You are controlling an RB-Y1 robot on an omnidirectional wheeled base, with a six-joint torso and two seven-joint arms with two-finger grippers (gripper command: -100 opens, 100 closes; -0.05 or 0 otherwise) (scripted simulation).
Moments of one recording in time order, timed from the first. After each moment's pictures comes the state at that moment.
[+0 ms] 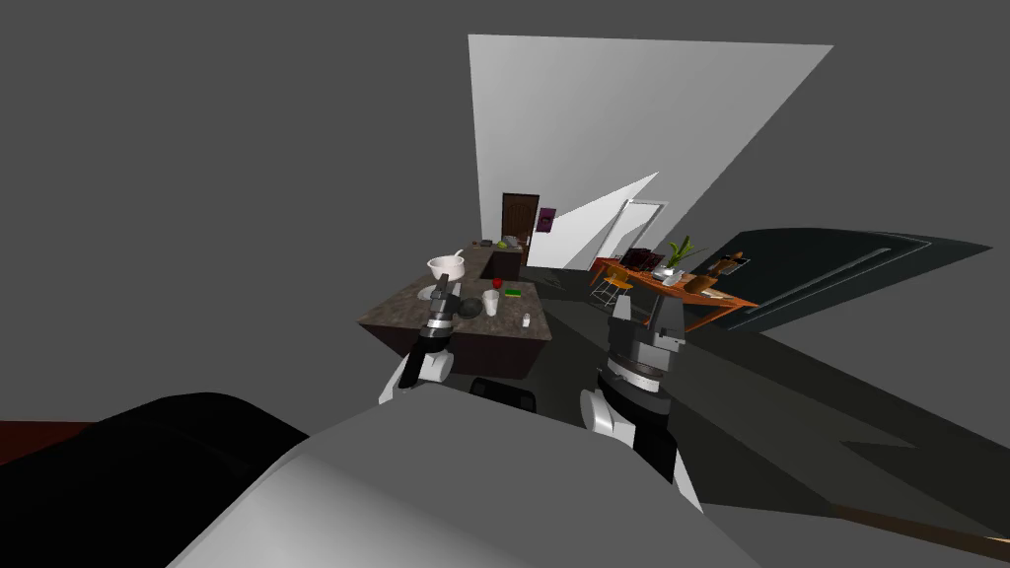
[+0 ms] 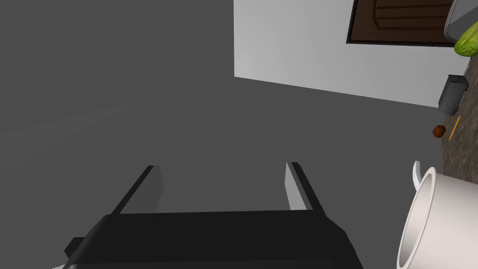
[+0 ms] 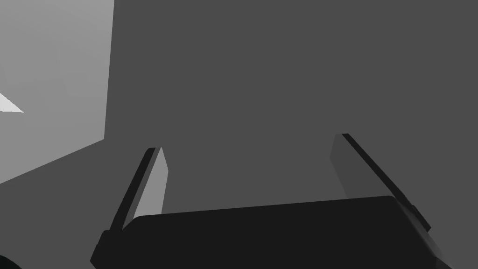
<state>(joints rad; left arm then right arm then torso) 0.47 0.03 -0.07 -2.23 0.03 -0.45 0.00 0.53 0.02 0.05 -2.38 0.11 -0.63 0.12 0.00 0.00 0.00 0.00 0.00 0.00</state>
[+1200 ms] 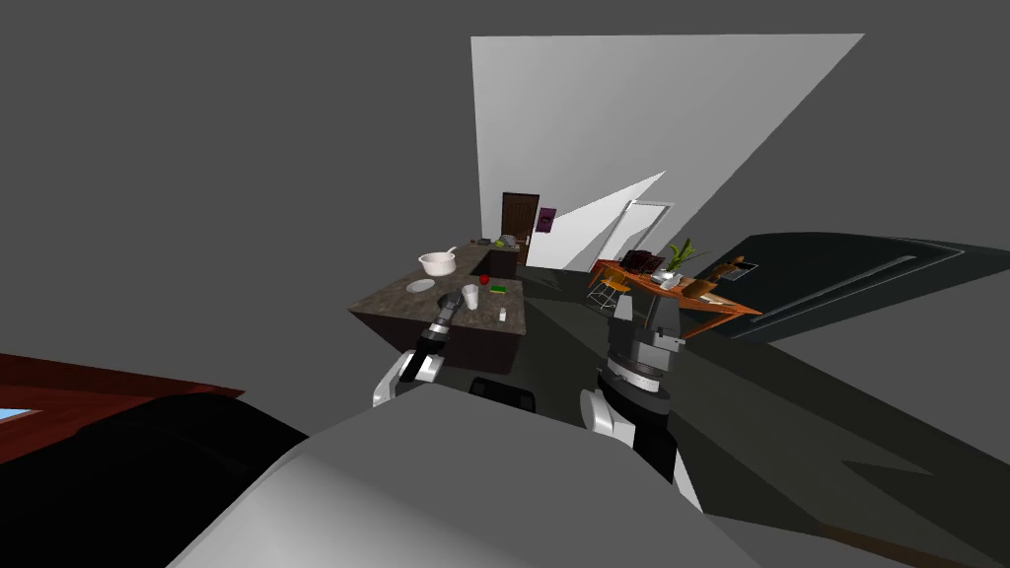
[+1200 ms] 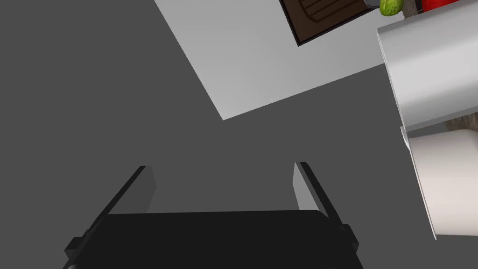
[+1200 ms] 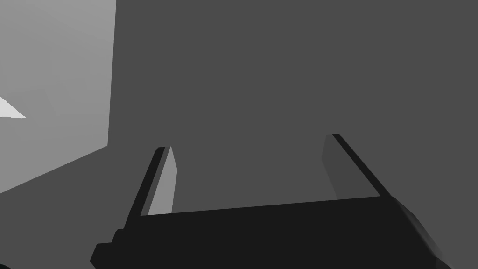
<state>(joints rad) 0.45 0.16 0.03 -2.02 -0.16 -0.45 -0.15 0.53 0.02 0.05 -2.38 0.11 -0.63 0.12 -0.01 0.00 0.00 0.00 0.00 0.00</state>
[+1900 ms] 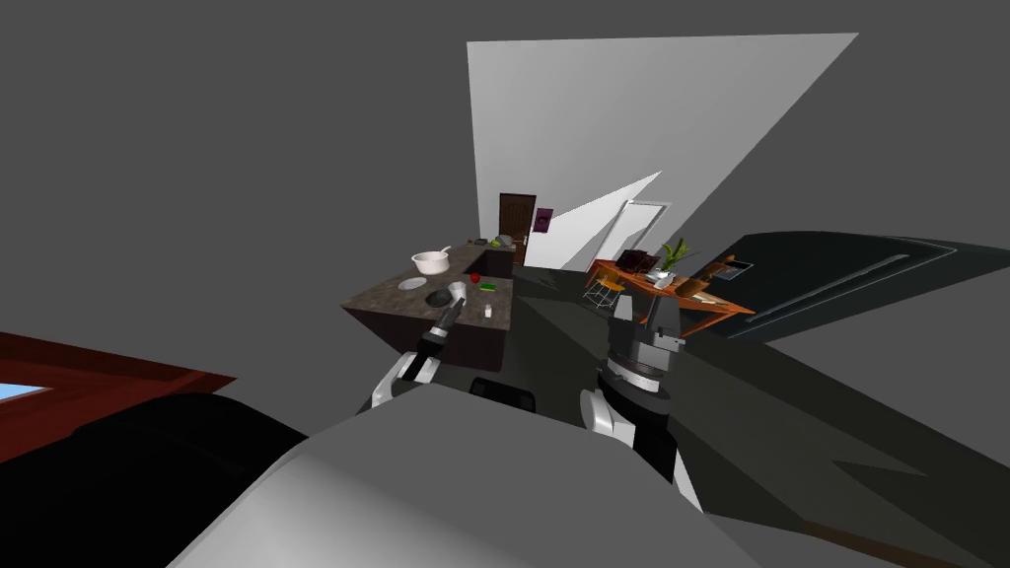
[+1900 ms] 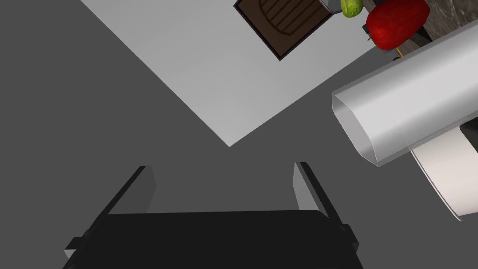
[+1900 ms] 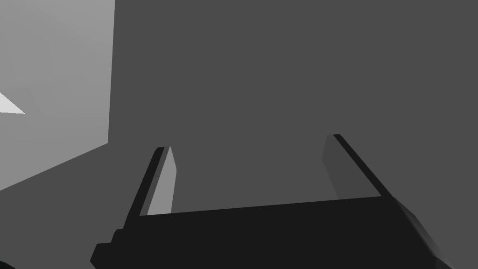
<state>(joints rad) 0.43 0.19 0.07 -1.88 -0.28 -0.45 -0.26 0.53 0.02 0.05 -2.38 0.11 -0.63 0.12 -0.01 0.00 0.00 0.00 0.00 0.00</state>
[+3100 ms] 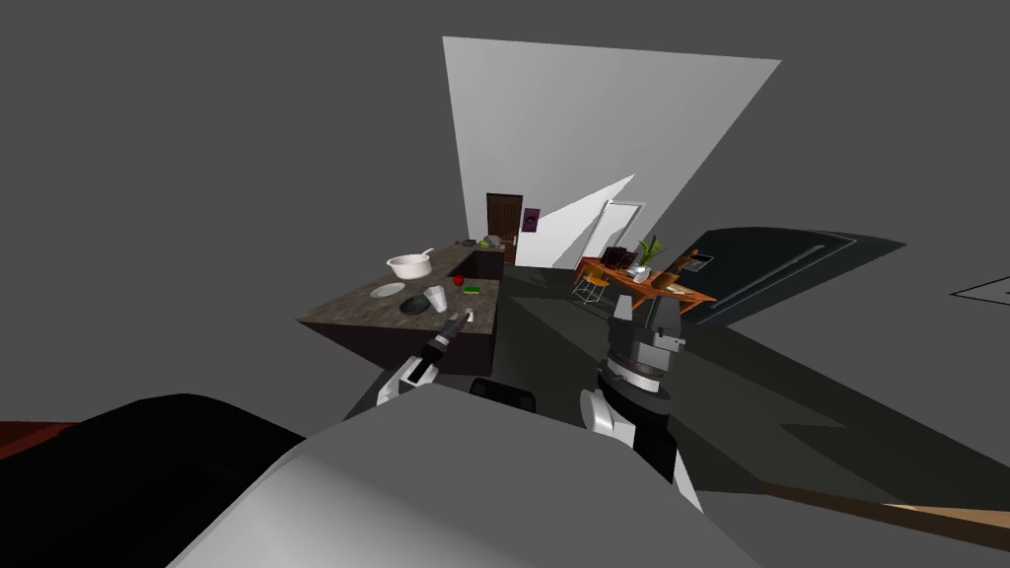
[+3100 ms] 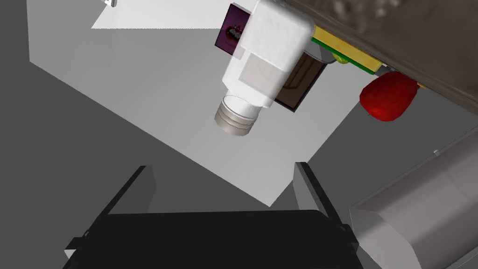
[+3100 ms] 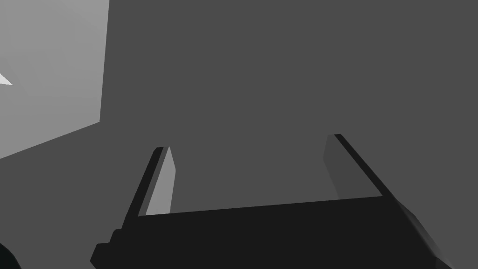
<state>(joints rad) 0.37 0.24 0.06 -1.58 -0.39 -0.51 -0.47 0.53 0.02 0.05 -2.38 0.11 -0.63 0.12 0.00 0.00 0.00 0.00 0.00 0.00</state>
